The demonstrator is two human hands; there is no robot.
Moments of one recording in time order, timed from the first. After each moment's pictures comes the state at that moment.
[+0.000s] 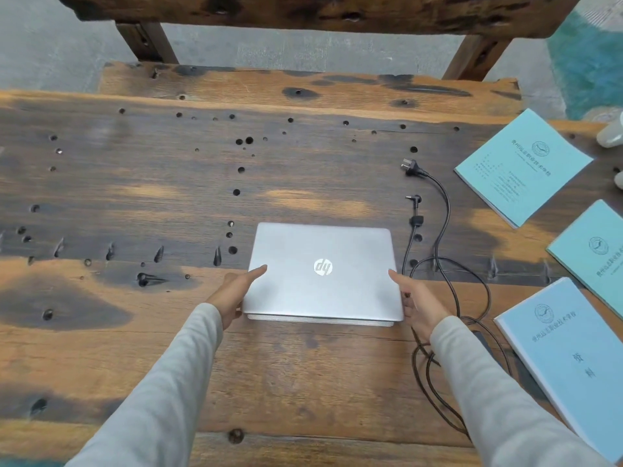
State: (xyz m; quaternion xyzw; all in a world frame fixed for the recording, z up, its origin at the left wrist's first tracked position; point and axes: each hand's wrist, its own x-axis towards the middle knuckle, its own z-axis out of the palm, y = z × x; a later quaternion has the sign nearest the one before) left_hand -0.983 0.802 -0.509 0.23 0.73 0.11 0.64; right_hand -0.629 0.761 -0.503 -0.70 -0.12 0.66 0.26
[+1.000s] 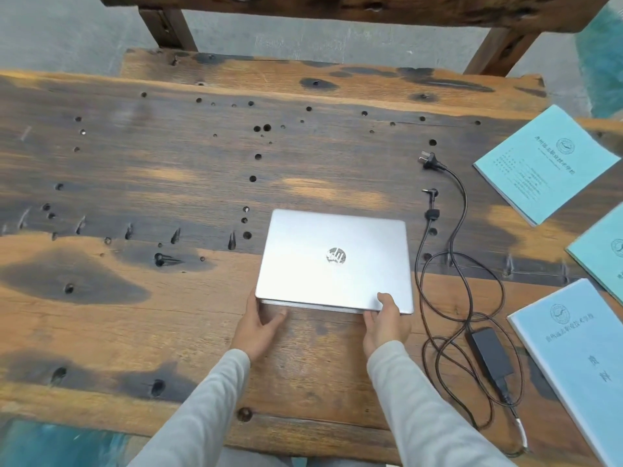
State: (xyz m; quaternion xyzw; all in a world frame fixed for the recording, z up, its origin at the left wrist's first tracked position) left_hand -0.975 0.691 -0.543 0.39 0.71 0.19 0.56; right_hand -0.744 0.719 -0.502 -0.69 0.20 0.48 0.50
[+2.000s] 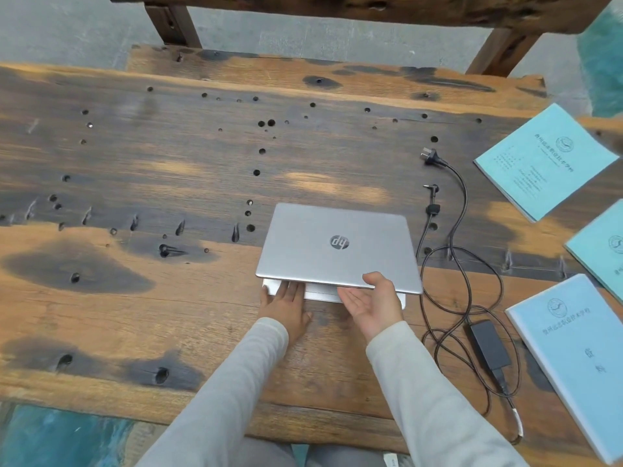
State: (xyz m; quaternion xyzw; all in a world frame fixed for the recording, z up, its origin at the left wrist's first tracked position) left_hand -0.928 0.717 -0.547 0.71 0.60 -0.24 0.29; right_hand -0.756 0.734 -0.452 -0.61 0.20 0.63 0.44
